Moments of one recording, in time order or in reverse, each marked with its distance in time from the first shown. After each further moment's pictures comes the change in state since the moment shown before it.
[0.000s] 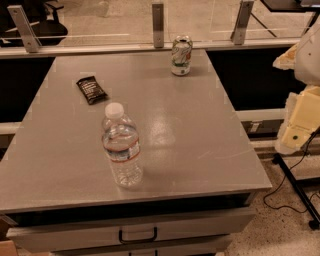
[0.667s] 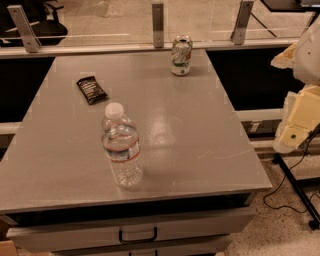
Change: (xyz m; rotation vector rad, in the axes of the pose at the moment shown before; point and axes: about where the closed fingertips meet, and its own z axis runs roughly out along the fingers) arm -0.004 -0.001 0.001 0.002 -0.022 -0.007
